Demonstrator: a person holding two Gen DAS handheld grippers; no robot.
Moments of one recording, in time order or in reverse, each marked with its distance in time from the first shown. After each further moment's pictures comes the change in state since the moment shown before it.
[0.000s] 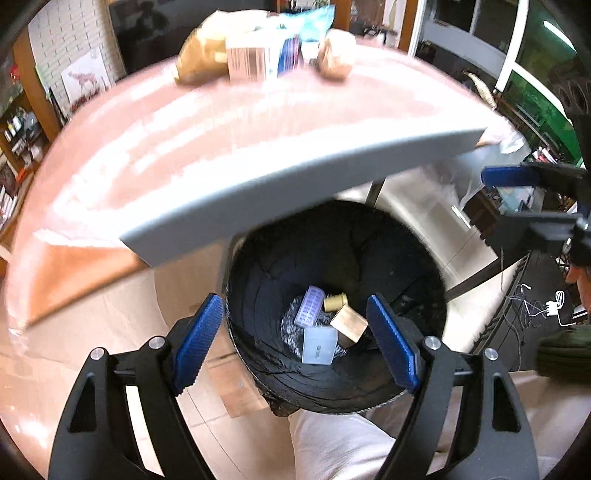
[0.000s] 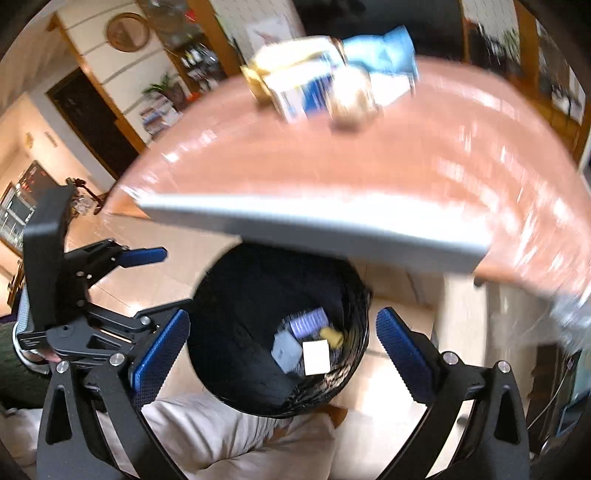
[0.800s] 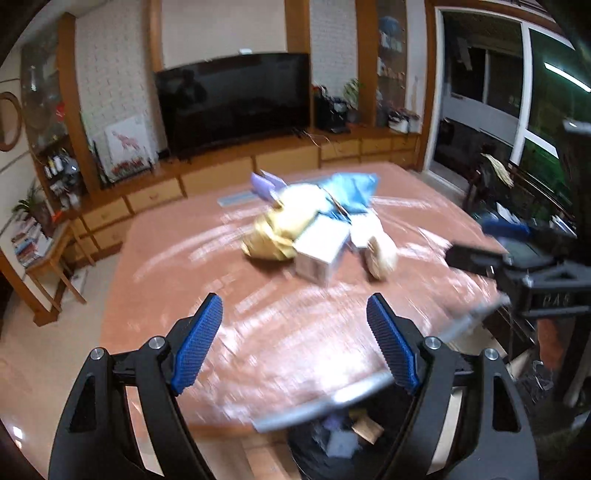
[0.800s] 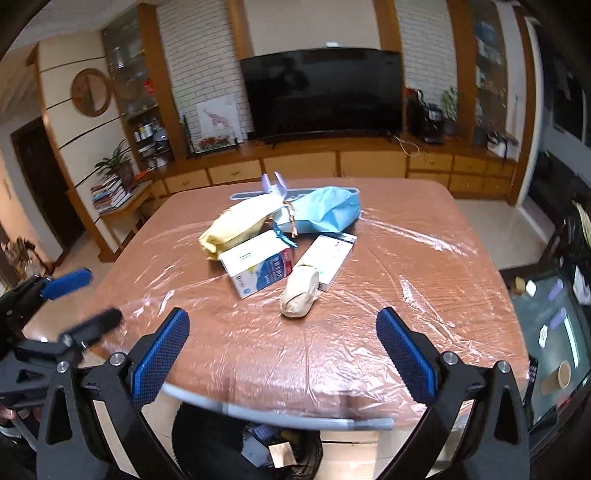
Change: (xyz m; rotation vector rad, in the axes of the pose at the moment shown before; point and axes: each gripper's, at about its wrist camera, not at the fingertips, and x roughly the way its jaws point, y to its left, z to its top) left arm -0.085 0.043 0.112 -0.062 -0.343 0.123; right arm -0.043 0.004 0.113 0.095 -0.287 -0.250
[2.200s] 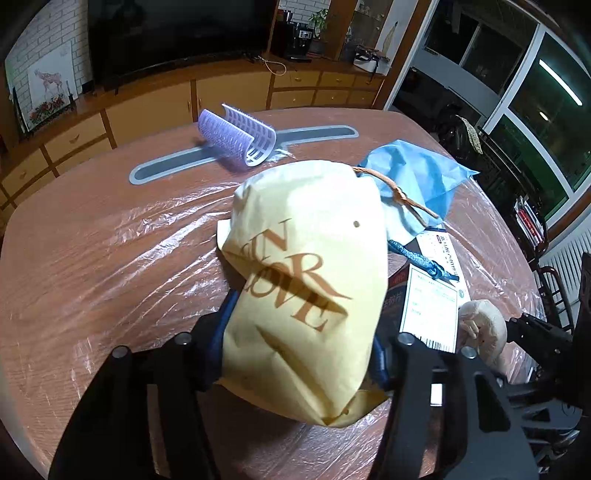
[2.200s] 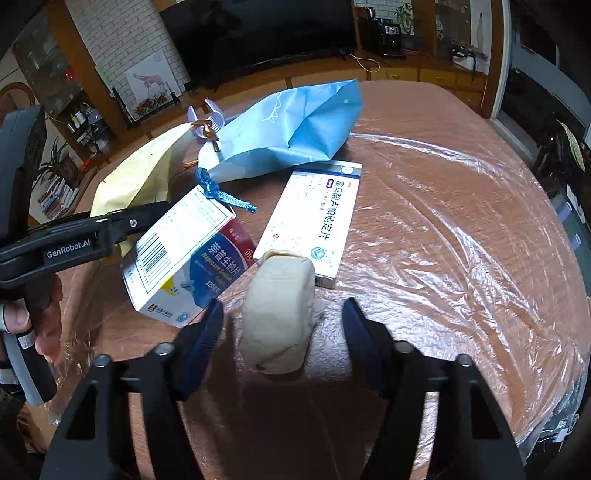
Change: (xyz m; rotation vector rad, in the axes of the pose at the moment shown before) left arm 0.215 0.054 0.064 -0.005 0.327 -0.305; right arm 0.142 -0.013 0.009 0.216 0.252 -0.114
